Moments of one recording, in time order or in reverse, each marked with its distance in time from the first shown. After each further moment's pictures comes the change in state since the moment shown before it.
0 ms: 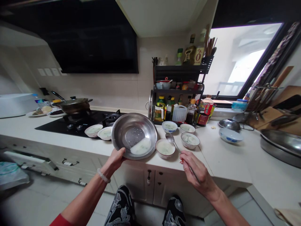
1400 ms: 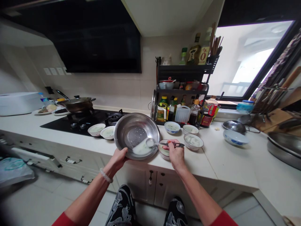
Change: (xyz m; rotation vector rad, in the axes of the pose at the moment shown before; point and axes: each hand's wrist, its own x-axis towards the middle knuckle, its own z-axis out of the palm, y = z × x) left_hand 0.002 -0.004 -0.001 -0.015 0.000 -0.006; right_hand 0.051 0.005 0.109 0.741 0.413 1.125
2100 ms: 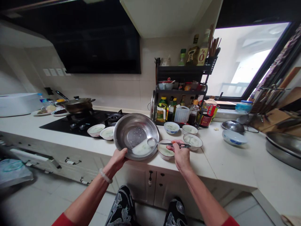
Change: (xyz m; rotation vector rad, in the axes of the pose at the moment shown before) left_hand -0.003 0.003 0.002 -0.007 -0.002 -0.002; right_hand 0.004 -0.009 -0.016 0.129 0.030 -0.007
